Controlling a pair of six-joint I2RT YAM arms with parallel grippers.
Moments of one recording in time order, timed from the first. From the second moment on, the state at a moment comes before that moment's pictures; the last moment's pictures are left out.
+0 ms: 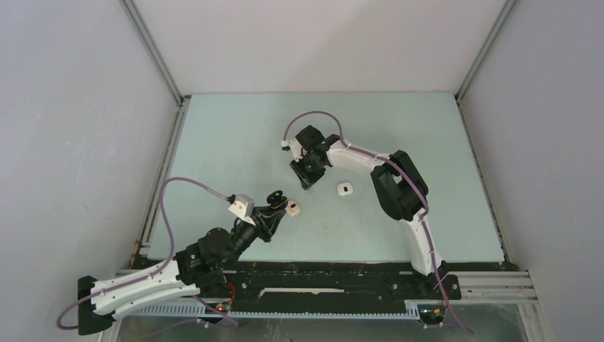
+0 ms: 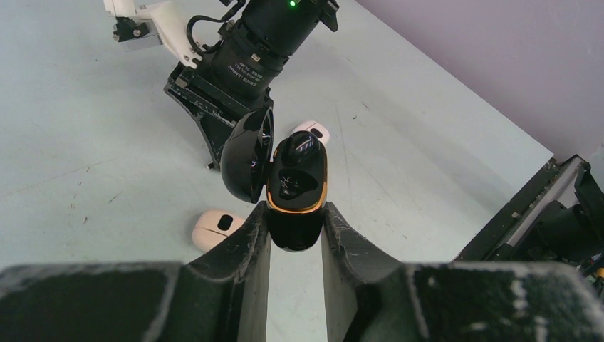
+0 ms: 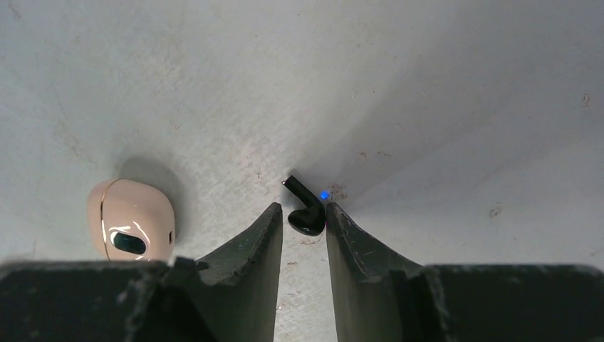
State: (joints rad) left arm -1.17 0.32 0.21 0.11 -0.50 -0.29; right arm 0.71 2.21 1.68 -0.63 -0.26 -0.05
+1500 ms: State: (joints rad) left arm -1.17 0.53 0.12 0.38 -0.49 -0.28; right arm 1.16 1.03 1.08 -0.45 0.37 -1.13
